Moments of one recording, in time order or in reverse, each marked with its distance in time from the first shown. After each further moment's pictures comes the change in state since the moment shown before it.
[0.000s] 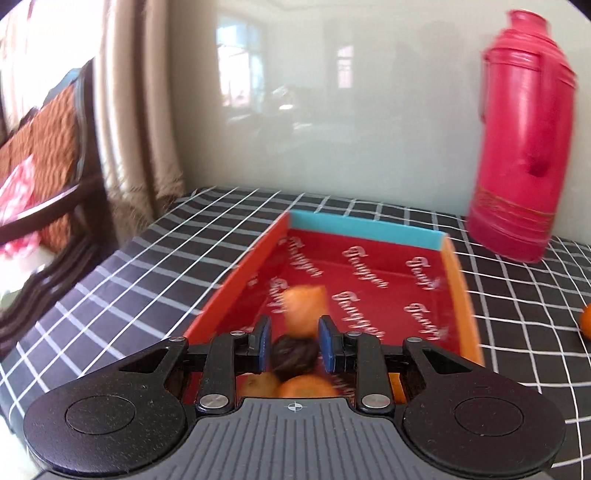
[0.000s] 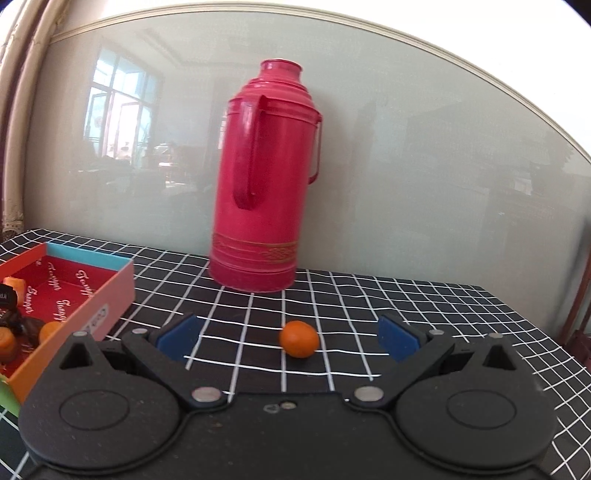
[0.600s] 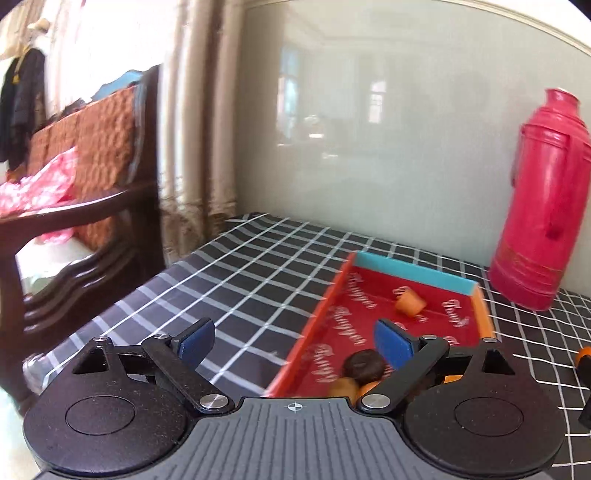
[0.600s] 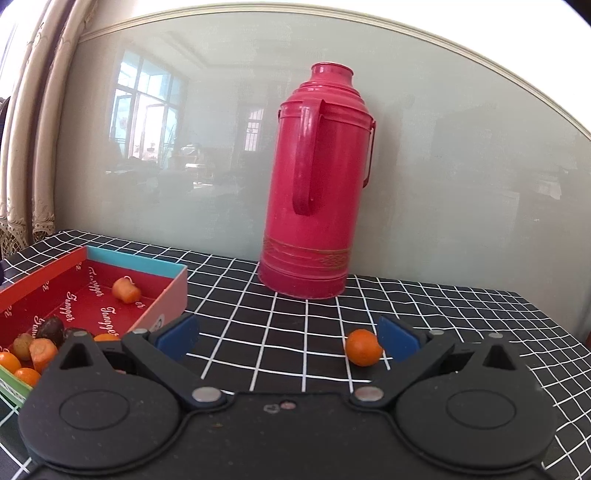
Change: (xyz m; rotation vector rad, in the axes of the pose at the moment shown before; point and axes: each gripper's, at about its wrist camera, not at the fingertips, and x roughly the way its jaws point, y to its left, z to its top) left arm -0.055 0.067 -0.004 -0.121 -0.102 0.049; right arm 0.004 0.045 0.008 -0.010 -0.005 0.077
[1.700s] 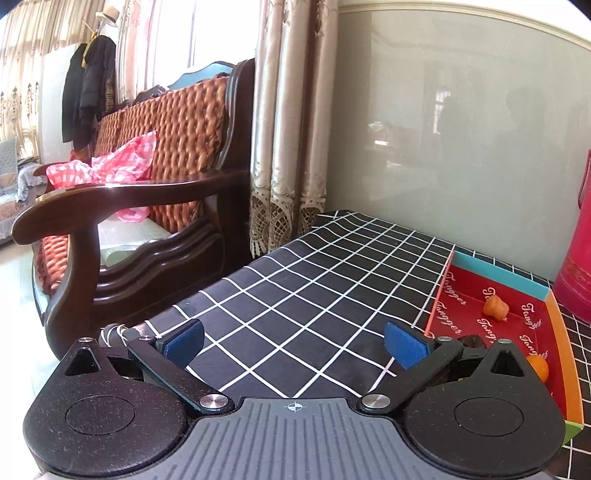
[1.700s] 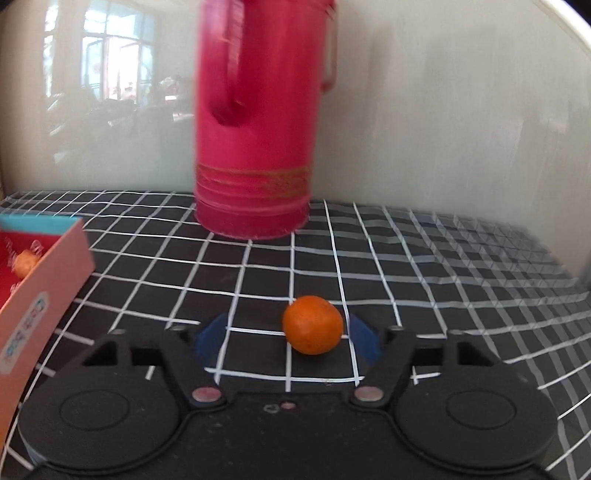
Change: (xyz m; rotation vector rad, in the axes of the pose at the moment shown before) left arm -0.018 0.067 -0.023 -0.078 -0.011 0.174; right arm 0.116 -0.083 -0.005 0.131 0.326 -0.013
